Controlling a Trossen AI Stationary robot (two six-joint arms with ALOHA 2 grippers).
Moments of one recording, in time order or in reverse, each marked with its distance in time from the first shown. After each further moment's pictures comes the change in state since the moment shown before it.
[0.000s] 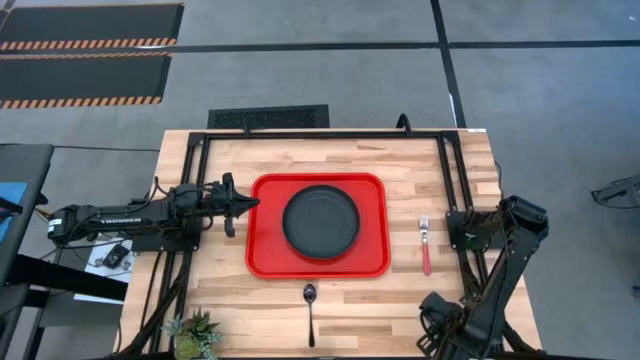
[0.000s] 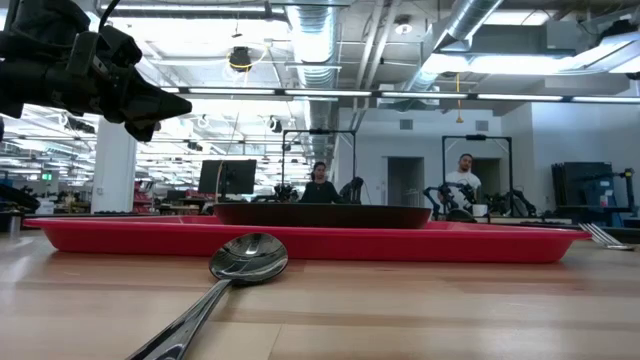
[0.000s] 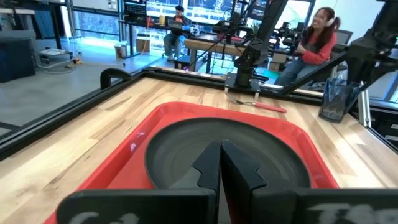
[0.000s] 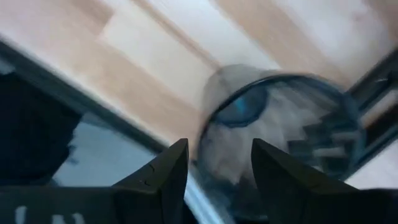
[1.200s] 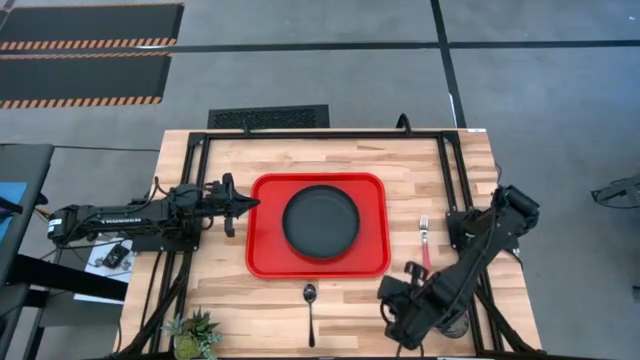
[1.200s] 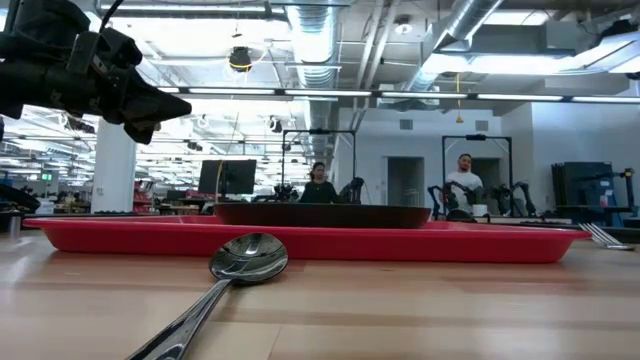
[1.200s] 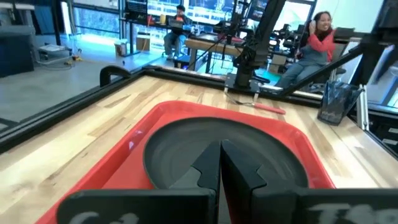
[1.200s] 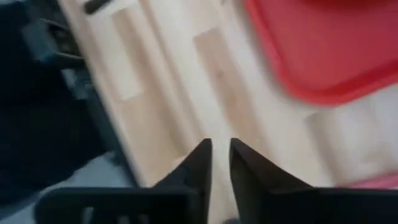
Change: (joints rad) left arm 0.000 0.000 -0.005 0.003 -0.001 -0.023; right arm -0.249 -0.031 0.133 0.062 0.277 -0.731
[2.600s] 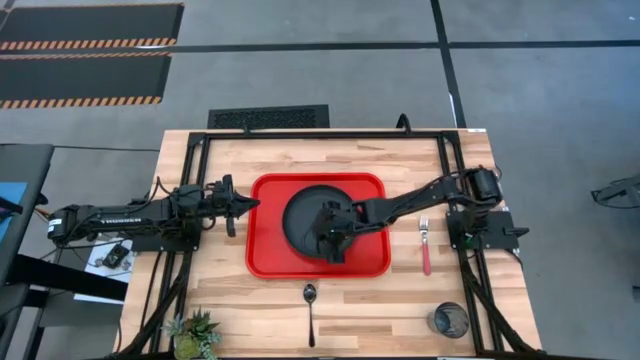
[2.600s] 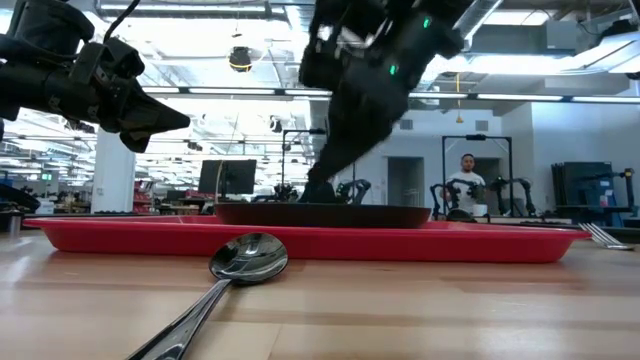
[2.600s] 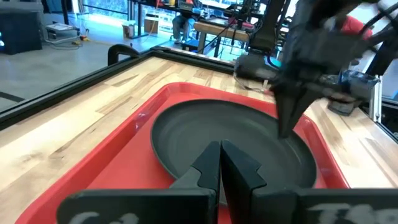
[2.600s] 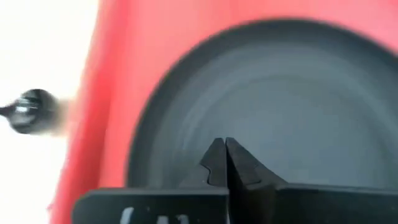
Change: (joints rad) left arm 0.000 0.000 -0.003 -0.069 -0.029 -0.033; right arm -0.670 0.118 -0.356 0.933 -0.171 -1.182
